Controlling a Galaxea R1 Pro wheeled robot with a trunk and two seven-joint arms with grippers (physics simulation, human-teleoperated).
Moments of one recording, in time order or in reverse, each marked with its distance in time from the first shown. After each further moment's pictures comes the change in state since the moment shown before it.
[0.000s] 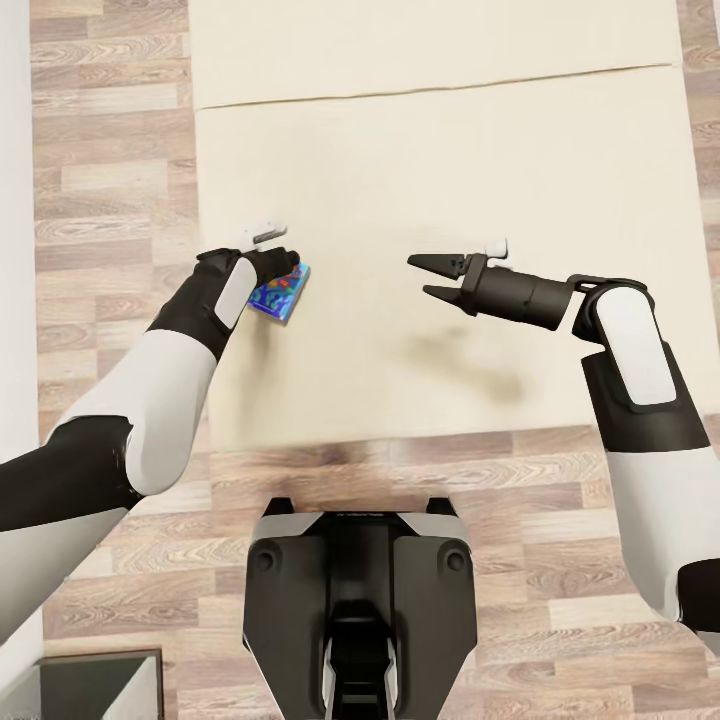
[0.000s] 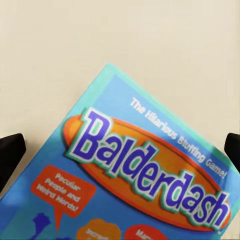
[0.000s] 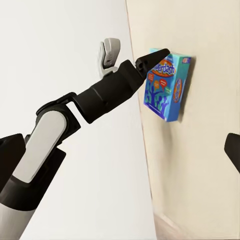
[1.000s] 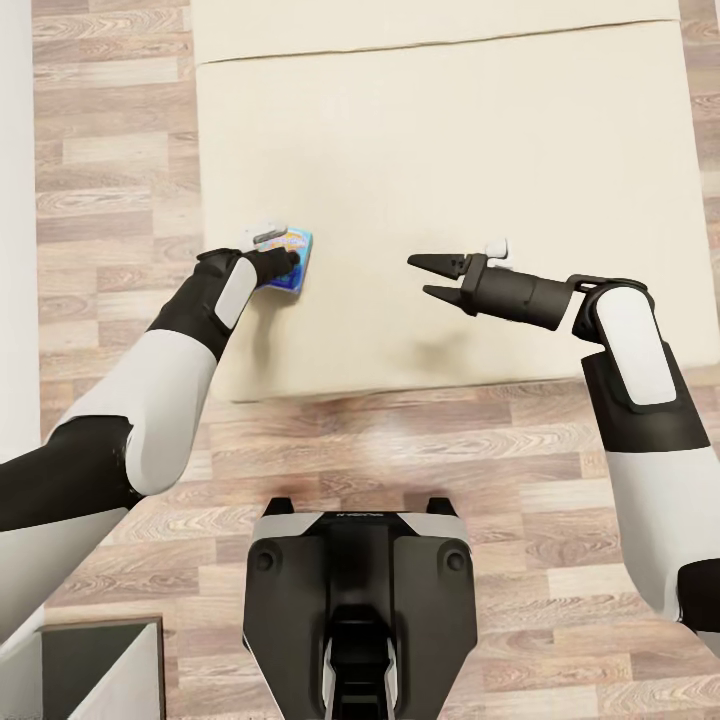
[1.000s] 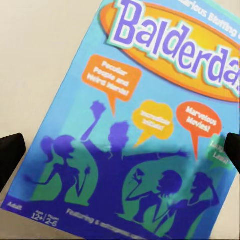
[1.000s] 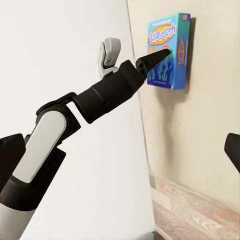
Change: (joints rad) left arm 0.000 0.000 -0.001 0.000 0.000 0.003 0.000; right arm 0.000 0.000 0.000 0.000 0.000 0.000 0.000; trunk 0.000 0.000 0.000
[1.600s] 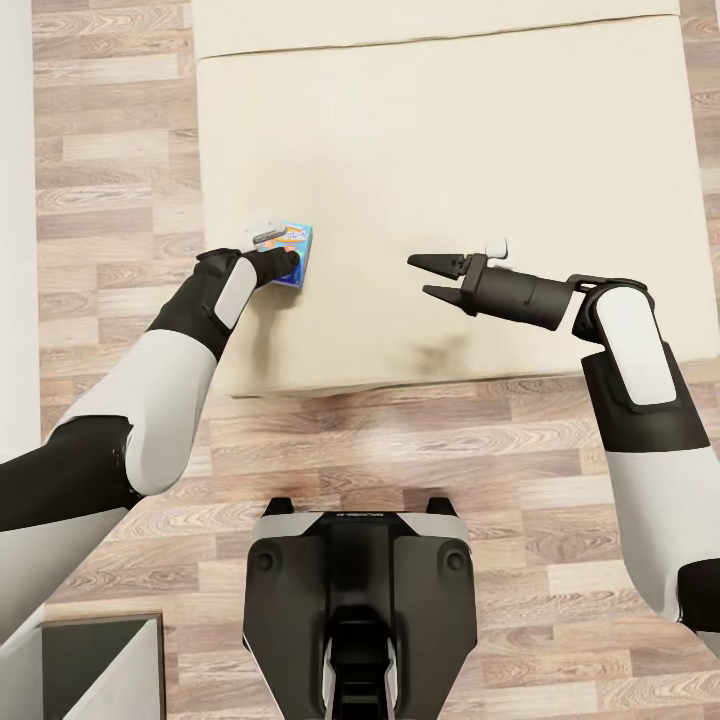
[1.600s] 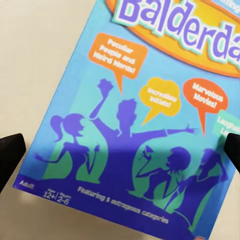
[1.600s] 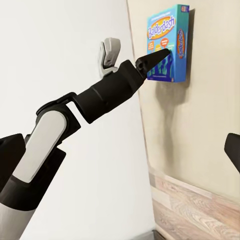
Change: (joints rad) left arm 0.000 0.000 0.001 0.000 0.000 -0.002 0.000; right arm 0.000 0.000 0.000 0.000 0.000 0.000 0.000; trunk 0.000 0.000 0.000
